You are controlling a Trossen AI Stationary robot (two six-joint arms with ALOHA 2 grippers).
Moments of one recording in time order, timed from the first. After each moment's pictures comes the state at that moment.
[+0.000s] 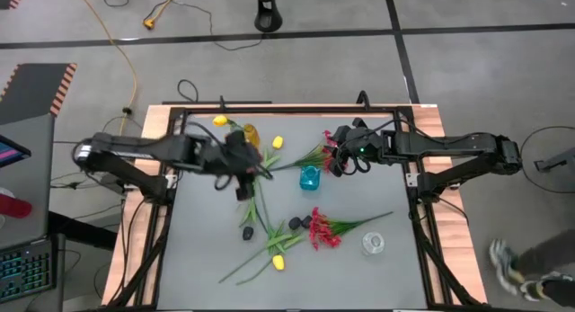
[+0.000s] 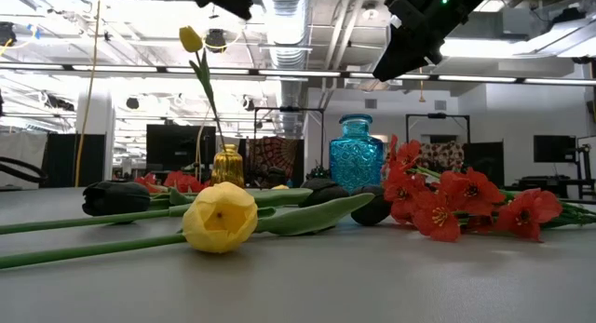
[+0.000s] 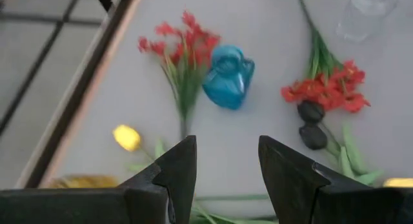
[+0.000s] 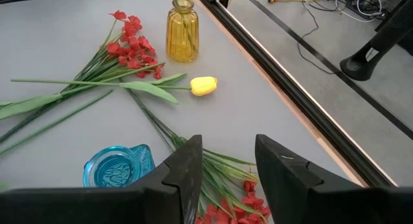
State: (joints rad) left arm -0.10 1.38 1.40 -0.86 -0.32 -0.19; right arm -0.11 1.20 0.98 -0.43 0.41 0.19
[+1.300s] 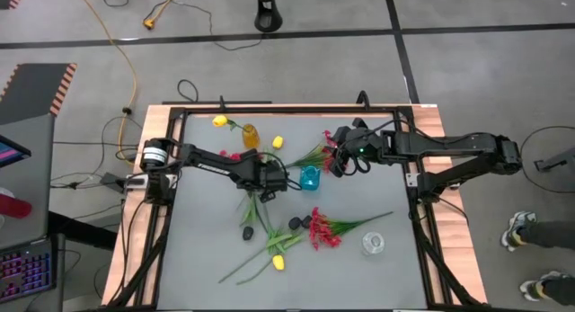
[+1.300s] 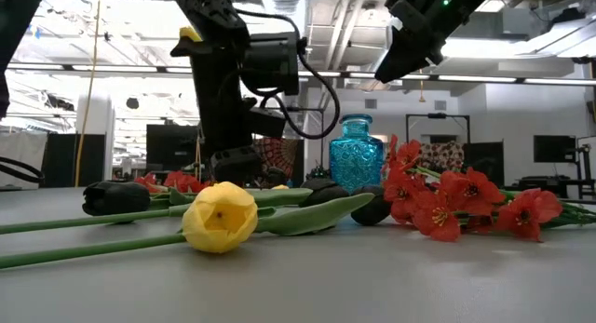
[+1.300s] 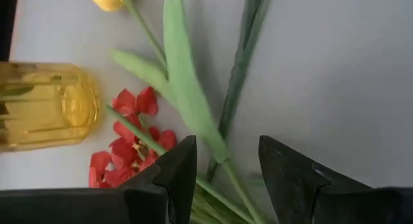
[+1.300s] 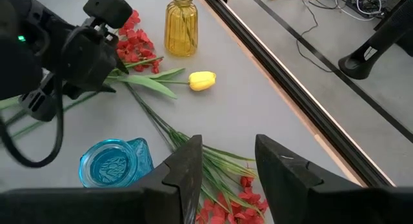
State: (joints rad) left arm 0.04 1.91 1.18 -0.72 -0.51 -0.35; right arm -0.11 1.20 0.98 -0.45 0.41 0.17
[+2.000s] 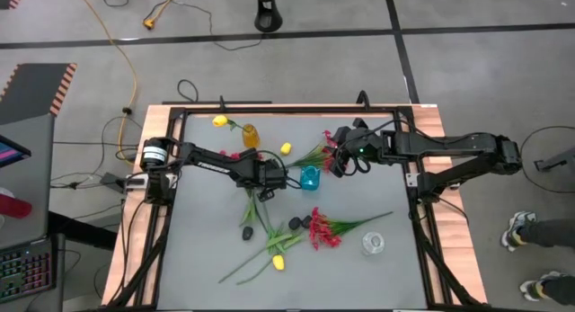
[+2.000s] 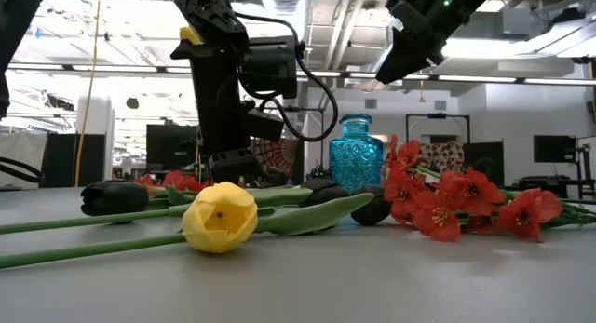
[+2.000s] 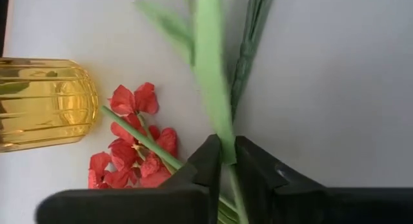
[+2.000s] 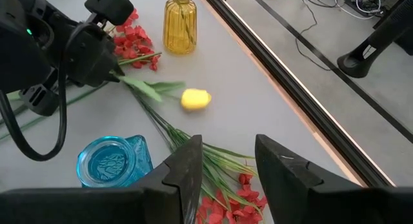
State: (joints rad) left arm 0.05 1.91 1.17 -0.72 -0.49 -0.33; right arm -0.11 1.20 0.98 -0.46 0.42 0.17
